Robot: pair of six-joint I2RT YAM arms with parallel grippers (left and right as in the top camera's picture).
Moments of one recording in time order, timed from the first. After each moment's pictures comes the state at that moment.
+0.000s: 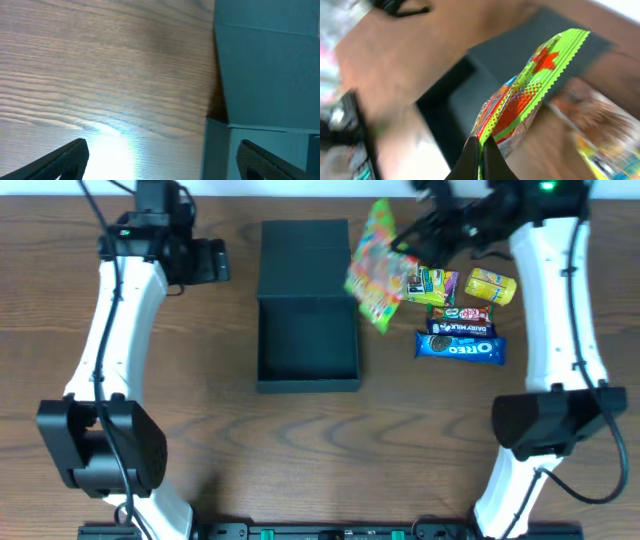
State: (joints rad) left arm -0.01 1.86 1.73 -0.96 0.06 -0.14; right arm 0.12 2.07 2.34 -1.45 -0.77 -0.54
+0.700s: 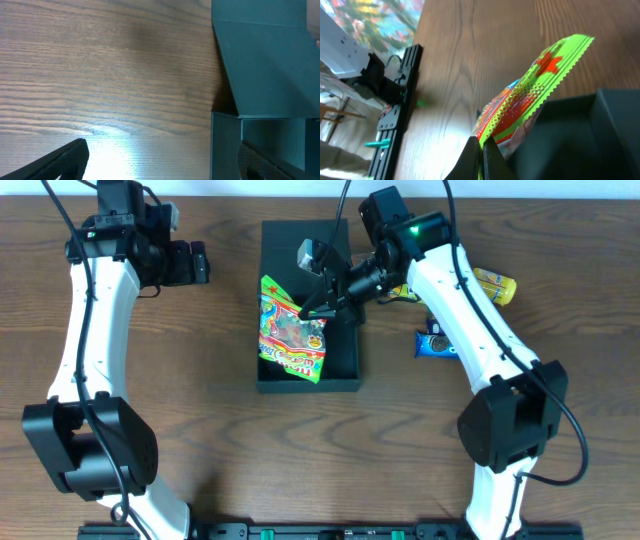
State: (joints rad) left arm 0.08 1.86 1.73 -0.97 0.19 -0.01; right arm 0.40 2.07 1.98 -1.23 -1.02 -0.82
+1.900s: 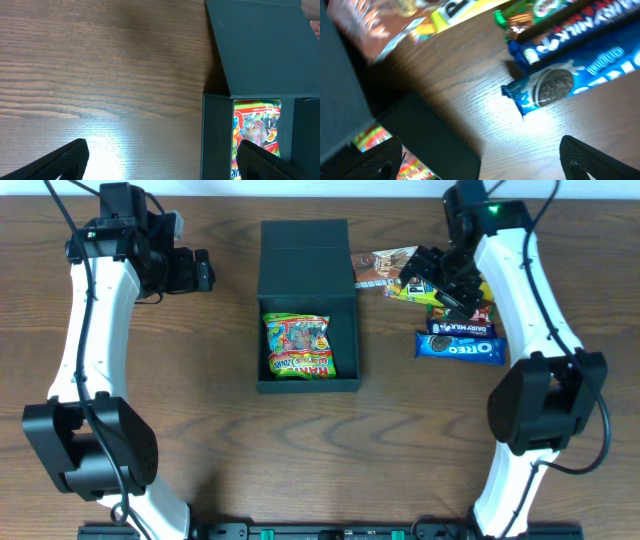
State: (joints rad) left arm 0.08 1.86 1.73 -1.05 0.23 -0.01; right arm 0.12 2.11 2.00 -1.36 -0.14 0.80
